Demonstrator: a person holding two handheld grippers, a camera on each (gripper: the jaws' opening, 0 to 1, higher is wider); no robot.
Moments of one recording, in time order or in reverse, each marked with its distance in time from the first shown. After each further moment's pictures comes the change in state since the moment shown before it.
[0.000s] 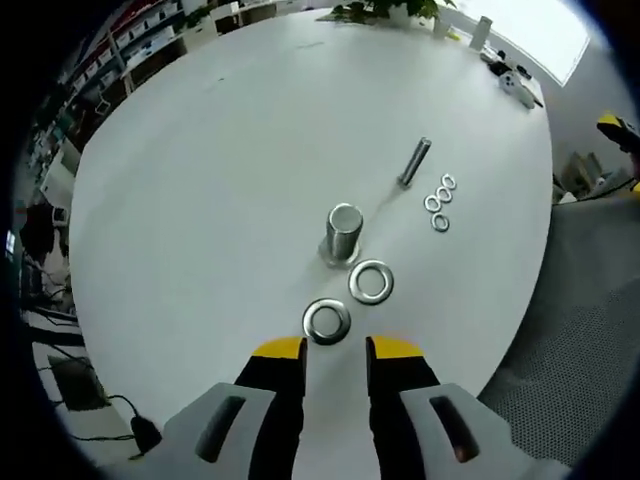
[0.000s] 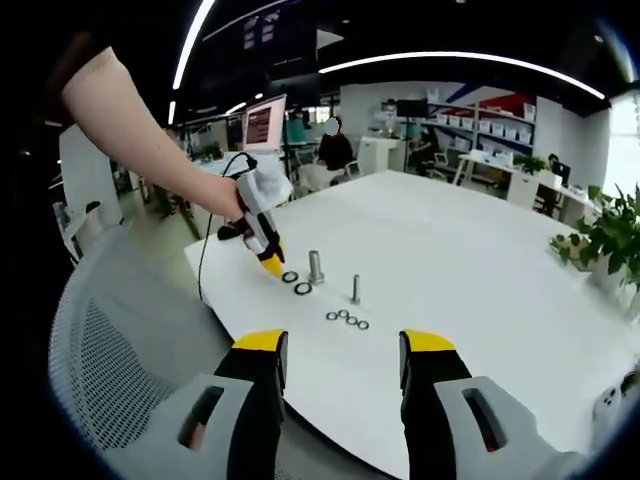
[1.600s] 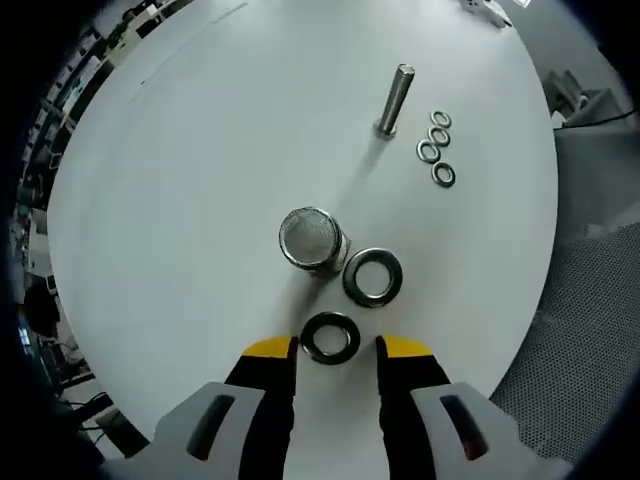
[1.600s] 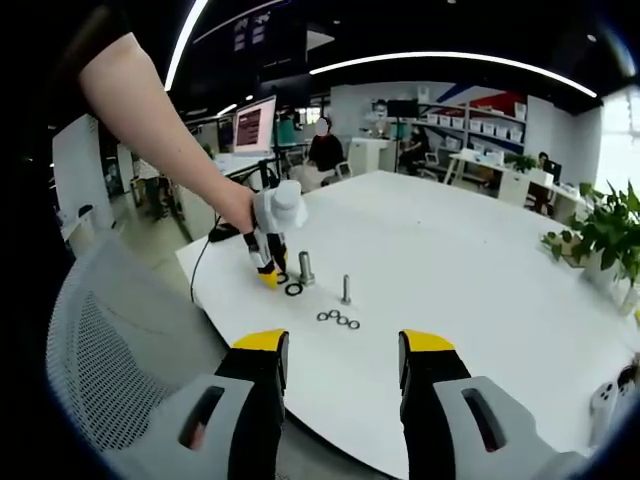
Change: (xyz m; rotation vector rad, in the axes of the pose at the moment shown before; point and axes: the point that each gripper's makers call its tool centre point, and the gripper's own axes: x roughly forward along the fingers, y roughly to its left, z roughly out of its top) left arm 0.027 0.001 0.004 0.206 0.188 -0.030; right arm -0.001 -0.007 -0.001 0.009 0.003 -0.033
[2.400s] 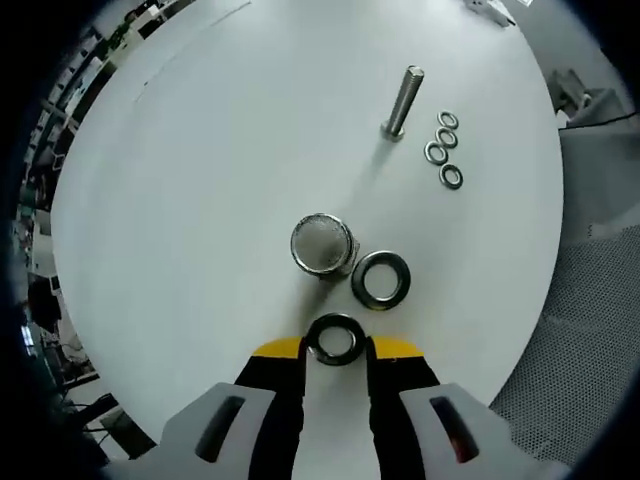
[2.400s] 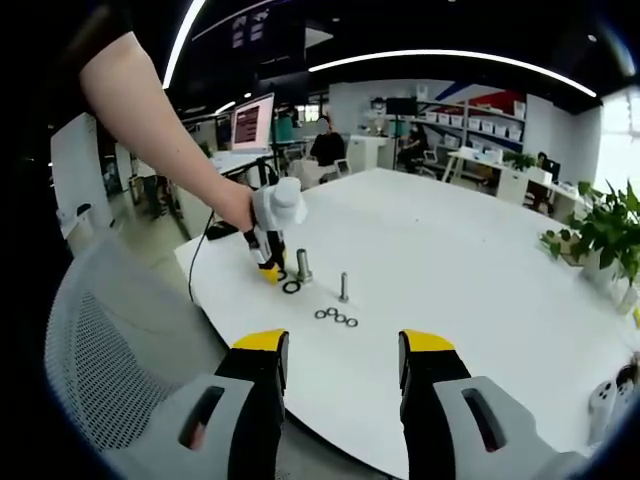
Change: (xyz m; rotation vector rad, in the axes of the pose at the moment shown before) left arm 0.000 0.003 0.001 0.014 -0.002 0.025; right arm 0.000 -0.002 -0.001 0.002 0.005 -0.009
